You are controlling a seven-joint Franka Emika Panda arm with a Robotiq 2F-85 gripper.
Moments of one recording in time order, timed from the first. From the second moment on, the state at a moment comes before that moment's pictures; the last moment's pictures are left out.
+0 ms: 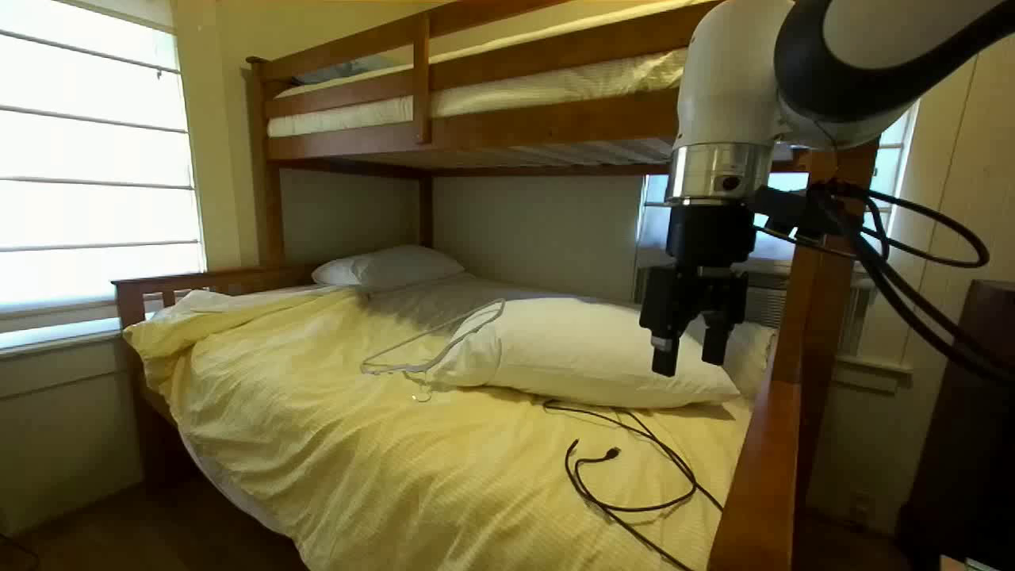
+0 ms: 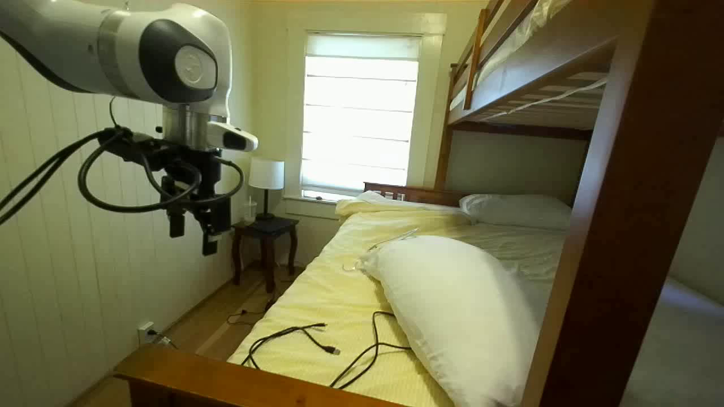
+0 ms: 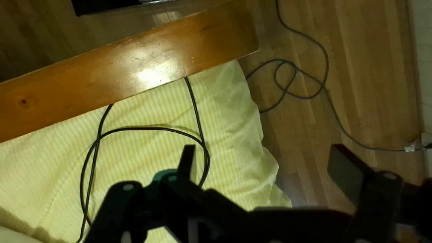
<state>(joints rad) 0.11 -0.58 0.25 -2.51 0.21 1.95 0.41</state>
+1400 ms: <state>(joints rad) -0.09 -0.41 0.25 -2.39 -0.30 2.09 0.45</state>
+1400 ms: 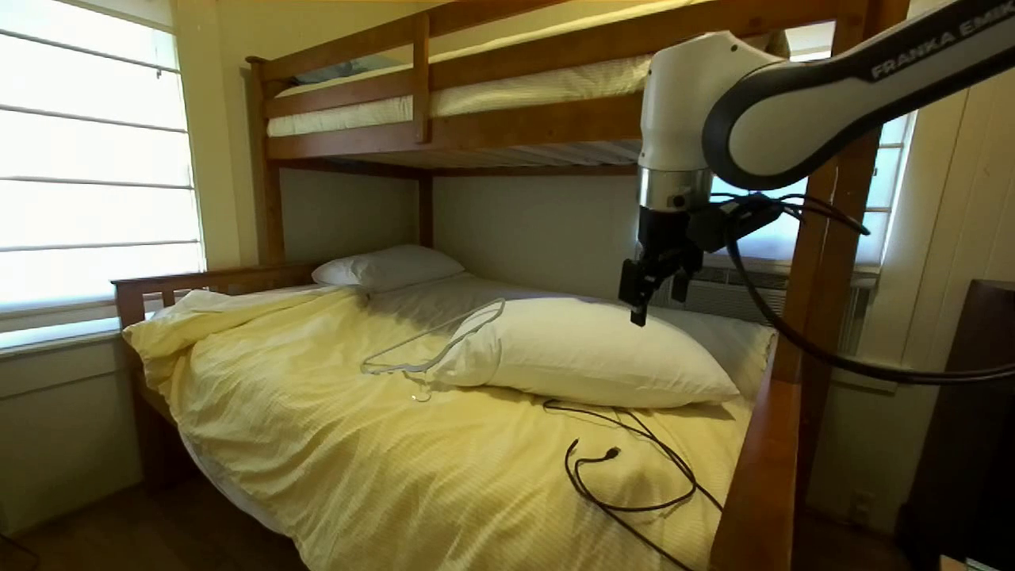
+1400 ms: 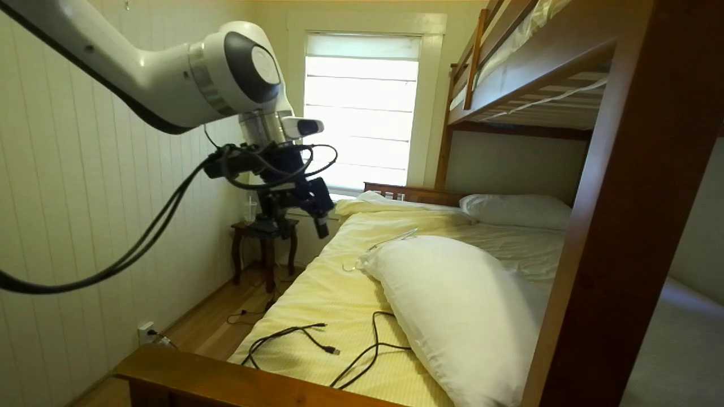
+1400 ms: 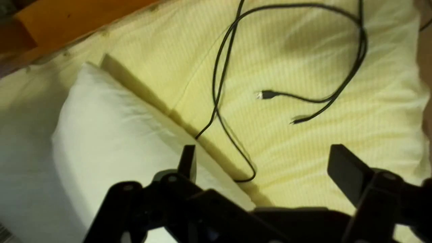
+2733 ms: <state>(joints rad) -0.08 -0.02 0.16 -2.08 -0.83 2.26 0.59</state>
